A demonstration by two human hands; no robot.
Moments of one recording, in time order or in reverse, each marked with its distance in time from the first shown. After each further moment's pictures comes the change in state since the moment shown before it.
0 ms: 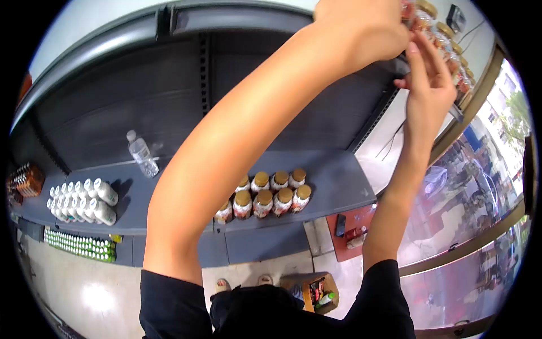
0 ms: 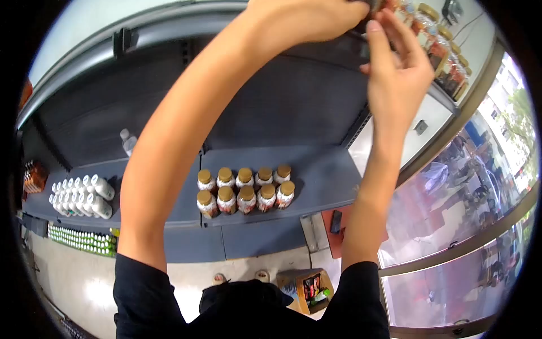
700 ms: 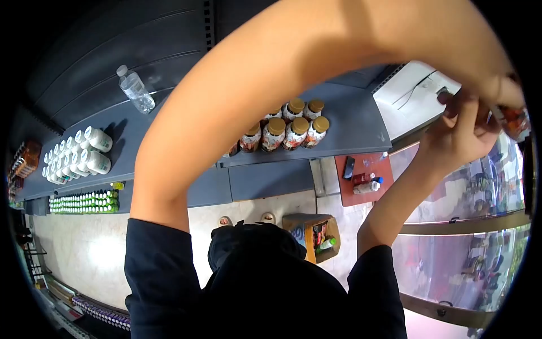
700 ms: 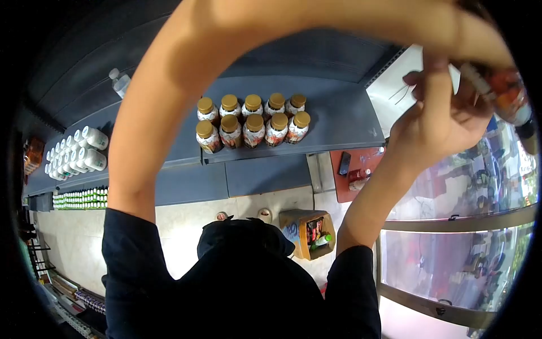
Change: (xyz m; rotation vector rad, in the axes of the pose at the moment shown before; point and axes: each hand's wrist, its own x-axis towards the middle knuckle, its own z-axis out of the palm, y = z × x) left_hand -0.096 0.014 0.049 -0.113 0.440 0.618; right_hand -0.108 -0.004 -0.048 0.204 0.030 -0.085
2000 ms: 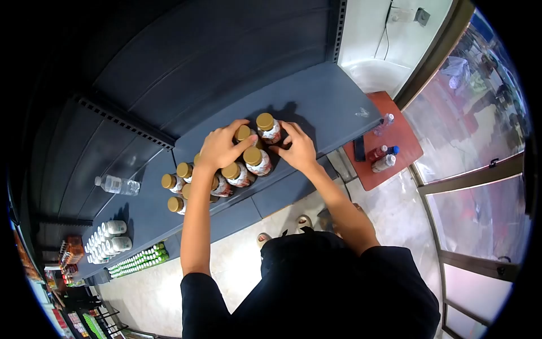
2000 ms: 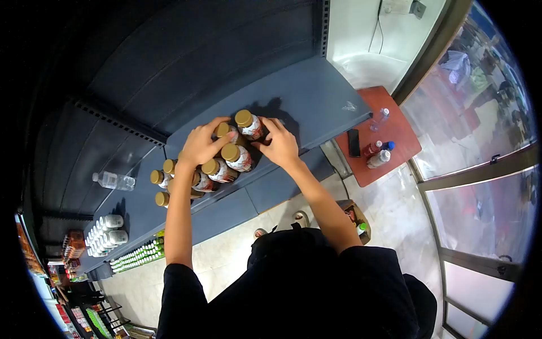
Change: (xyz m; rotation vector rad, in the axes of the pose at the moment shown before) left_hand -0.283 0.017 0.010 0.059 -1.410 -1.278; right_hand -0.276 0.208 -0.100 -0.451 -0.495 0.864
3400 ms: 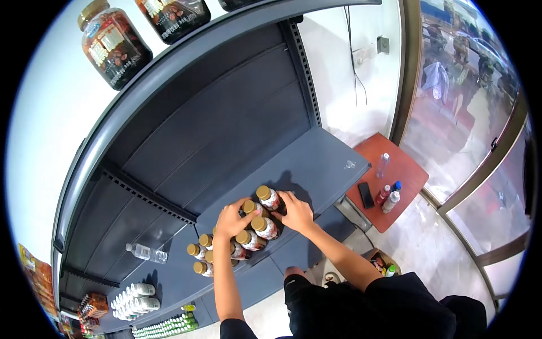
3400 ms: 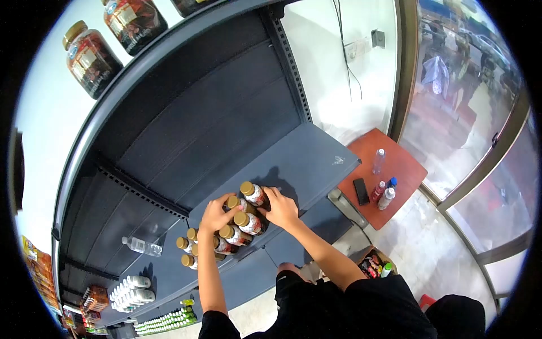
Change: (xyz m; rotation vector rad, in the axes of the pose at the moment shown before) left_hand -0.007 0.005 0.002 -0.046 0.066 0.005; right_hand -0.008 -0.008 0.004 -0.188 0.091 -0.050
